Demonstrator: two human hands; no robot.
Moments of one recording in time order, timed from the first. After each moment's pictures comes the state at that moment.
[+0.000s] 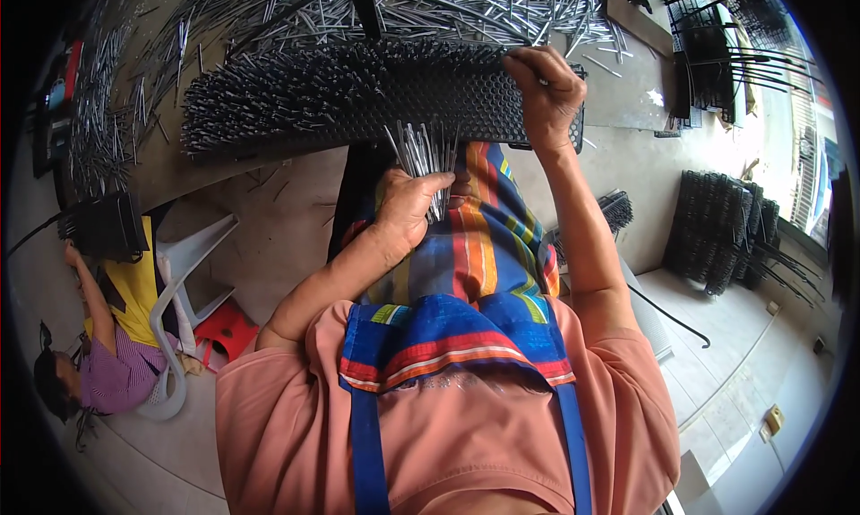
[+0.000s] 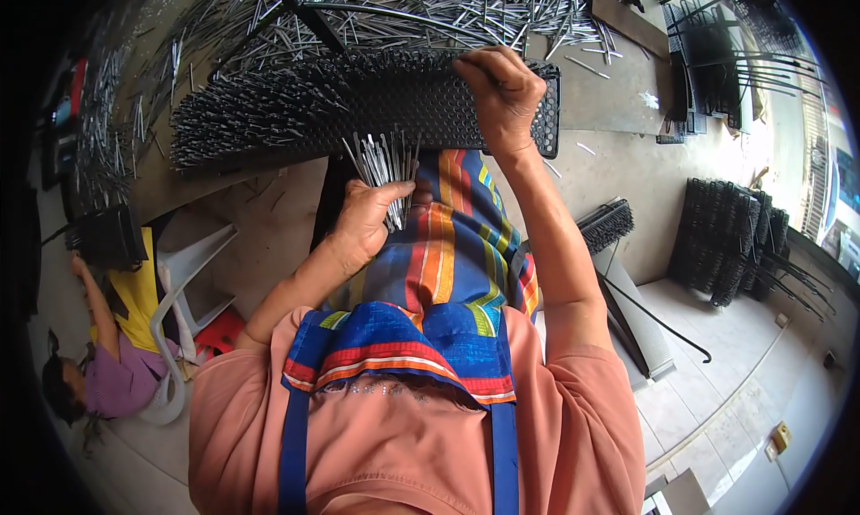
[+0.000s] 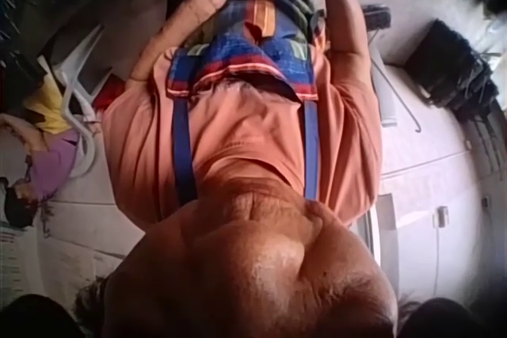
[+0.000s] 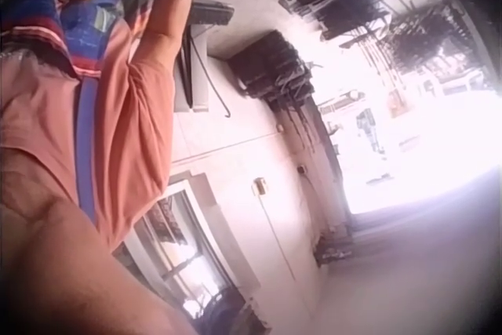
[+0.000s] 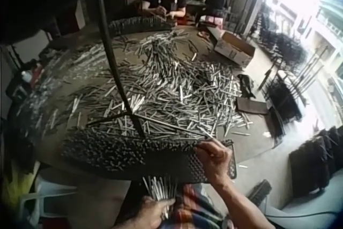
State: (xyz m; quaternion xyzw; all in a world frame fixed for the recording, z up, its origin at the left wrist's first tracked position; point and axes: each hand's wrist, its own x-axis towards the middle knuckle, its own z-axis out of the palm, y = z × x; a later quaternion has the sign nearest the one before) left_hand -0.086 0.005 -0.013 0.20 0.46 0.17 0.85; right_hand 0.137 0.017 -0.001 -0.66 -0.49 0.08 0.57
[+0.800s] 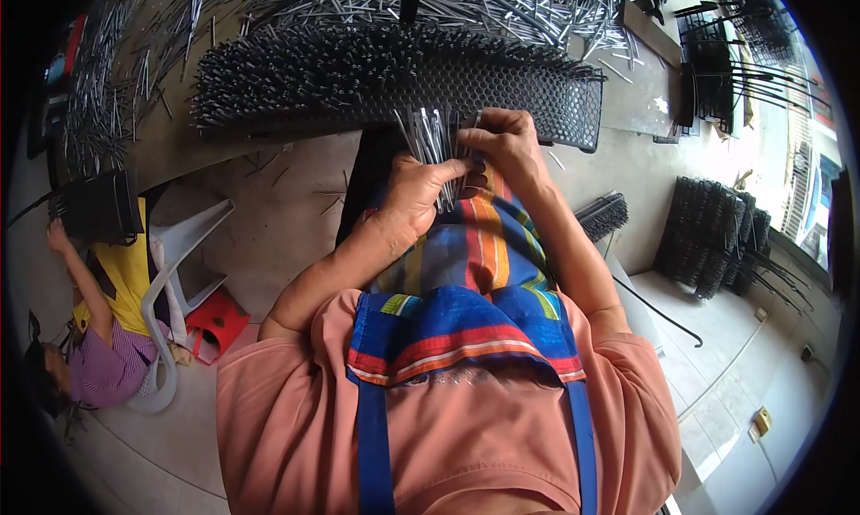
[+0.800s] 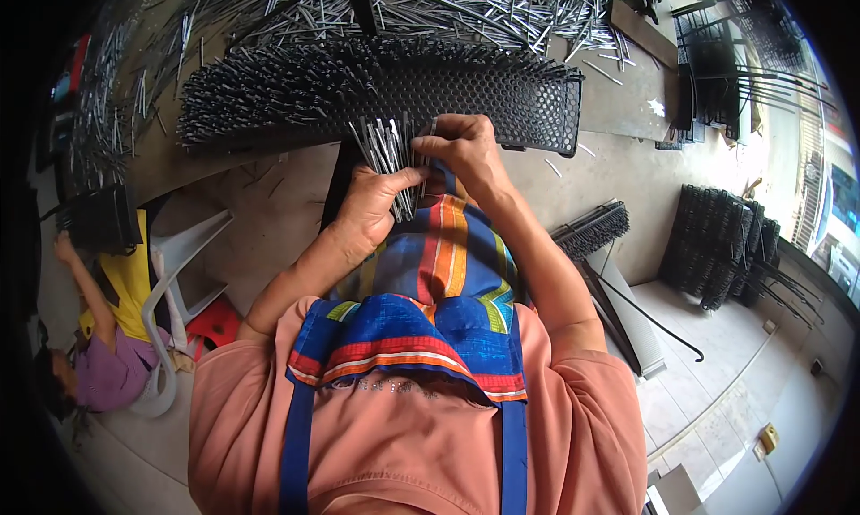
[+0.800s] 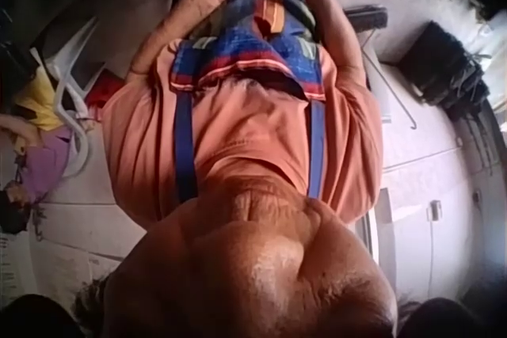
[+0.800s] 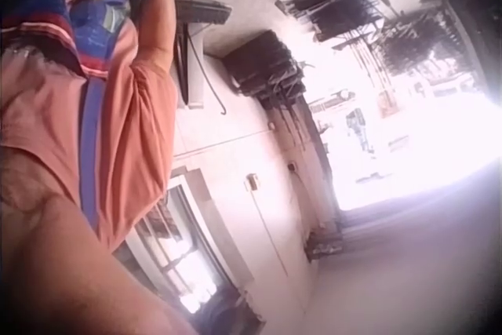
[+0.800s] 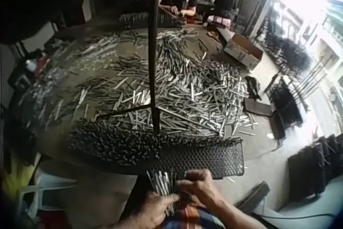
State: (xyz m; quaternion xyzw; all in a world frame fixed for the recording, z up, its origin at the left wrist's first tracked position) left_hand -0.105 0.014 -0.009 0.19 0.40 0.23 0.87; right_hand 0.058 -0.016 -0.004 -0.69 -0.35 0.49 0.41
